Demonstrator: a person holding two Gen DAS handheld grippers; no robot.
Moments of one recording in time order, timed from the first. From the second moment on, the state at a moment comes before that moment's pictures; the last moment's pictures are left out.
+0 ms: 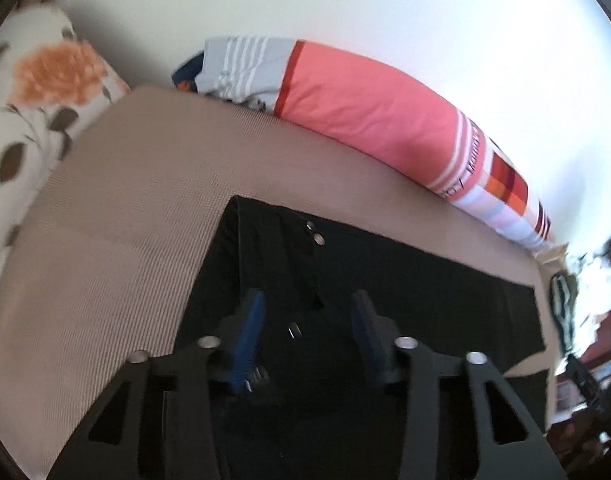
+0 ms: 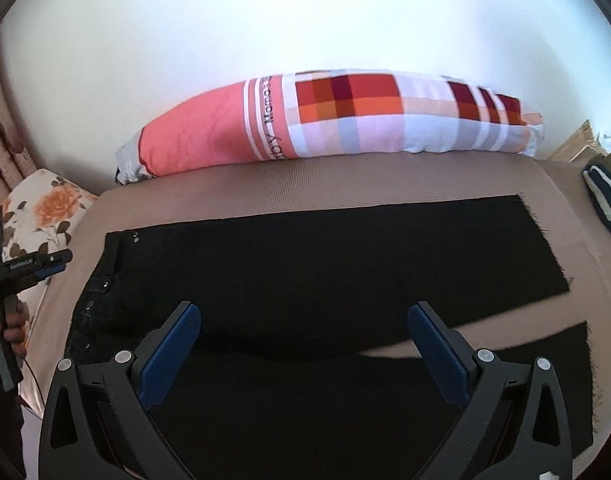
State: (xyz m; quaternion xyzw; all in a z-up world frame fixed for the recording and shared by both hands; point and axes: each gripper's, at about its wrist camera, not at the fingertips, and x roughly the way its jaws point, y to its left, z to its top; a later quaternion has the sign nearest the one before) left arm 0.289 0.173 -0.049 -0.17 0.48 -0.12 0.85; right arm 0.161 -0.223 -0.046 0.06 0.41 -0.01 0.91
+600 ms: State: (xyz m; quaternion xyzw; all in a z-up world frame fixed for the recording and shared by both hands) left arm 0.404 0.210 -0.130 -0.31 0.54 -0.24 0.75; right arm 0.260 -0.171 -0.101 0.05 0.47 0.02 0.88
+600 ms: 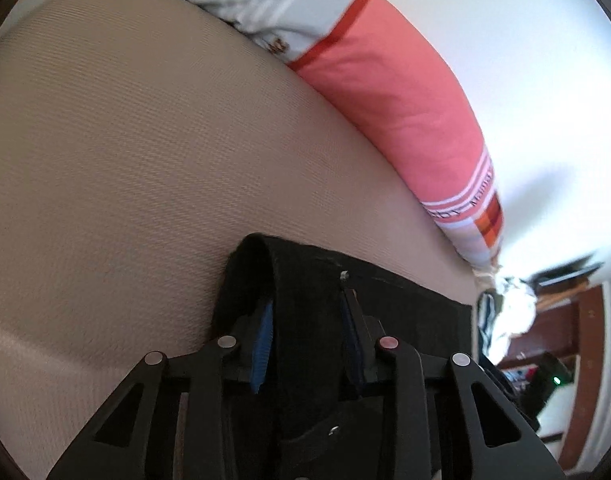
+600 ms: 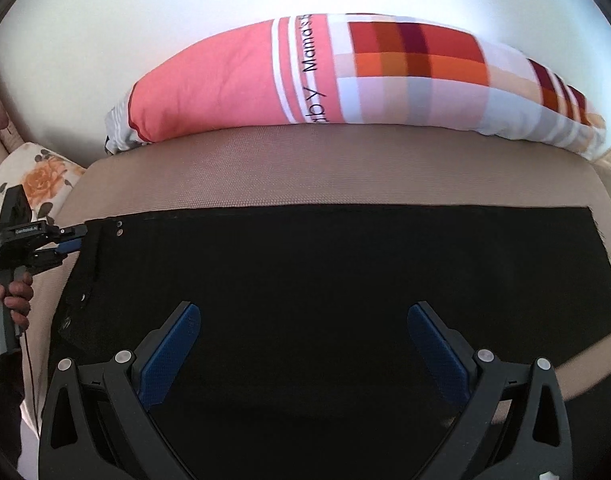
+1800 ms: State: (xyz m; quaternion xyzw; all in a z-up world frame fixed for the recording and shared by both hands) left arm 0.346 0.165 -0.050 -0.24 0.41 -0.33 0.82; right arm 0.429 -0.143 -0.161 -0.20 0.62 0.41 0.64
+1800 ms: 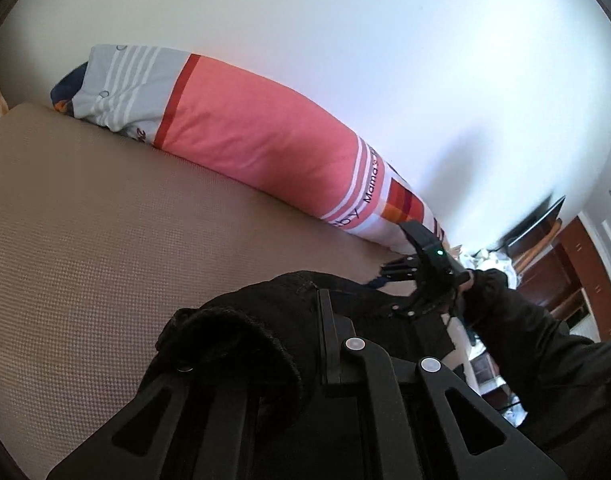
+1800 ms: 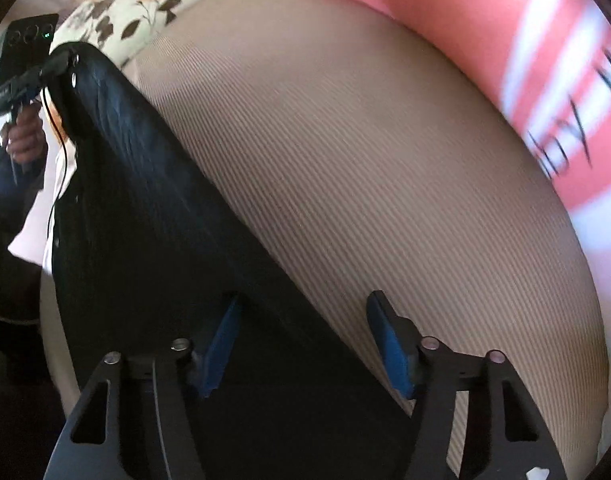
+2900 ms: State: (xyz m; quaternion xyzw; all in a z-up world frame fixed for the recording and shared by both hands) left arm 0.208 0.192 -0.028 -0.15 0.44 -0.35 0.82; right arm 0.131 -0.176 -0.061 -0.15 0.49 0.22 0.83
